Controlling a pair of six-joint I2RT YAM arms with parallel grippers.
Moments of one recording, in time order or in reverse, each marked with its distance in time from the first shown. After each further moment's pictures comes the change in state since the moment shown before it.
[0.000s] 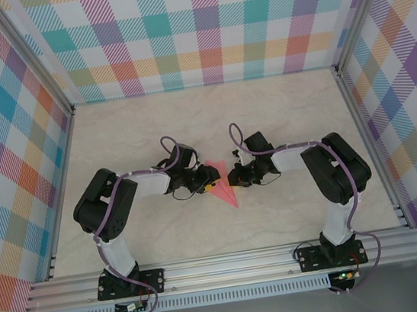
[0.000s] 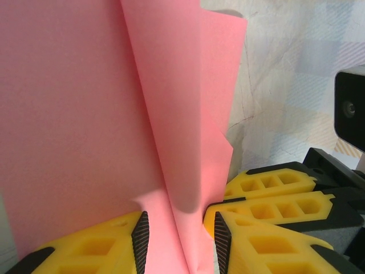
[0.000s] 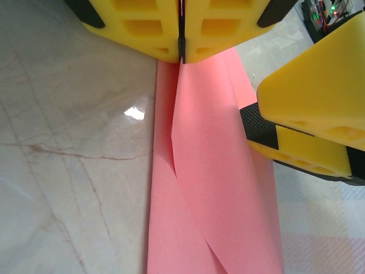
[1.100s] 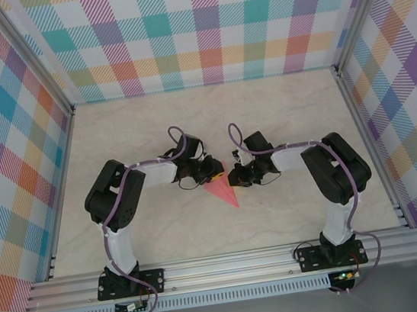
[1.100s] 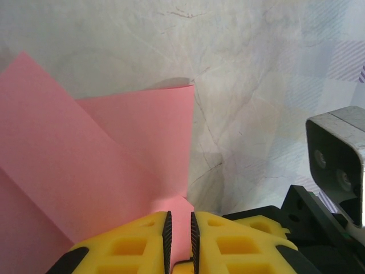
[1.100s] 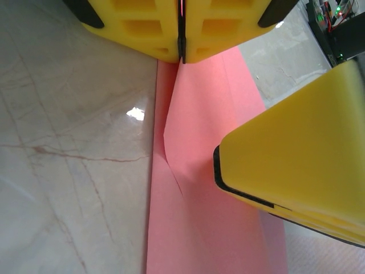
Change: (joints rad) left arm -0.002 0.124 0.177 -0.054 0.011 0.053; right arm 0.001 0.000 0.010 -0.026 0.012 -0.018
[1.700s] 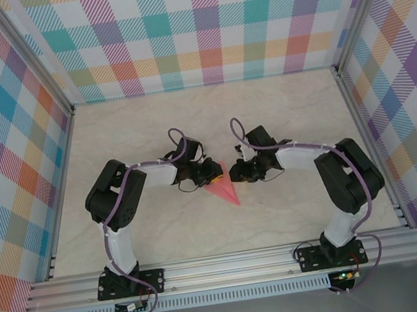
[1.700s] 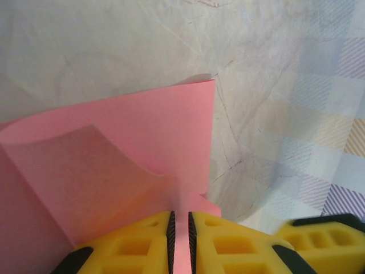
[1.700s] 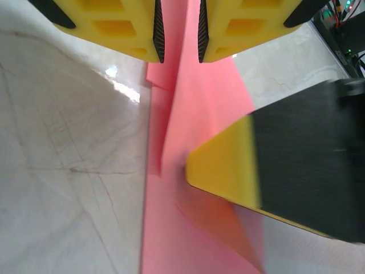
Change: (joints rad) left arm 0.000 0.006 -0.032 0.029 -0.011 0.016; right arm 0.001 -0.140 0.037 -0.161 0.094 -0.031
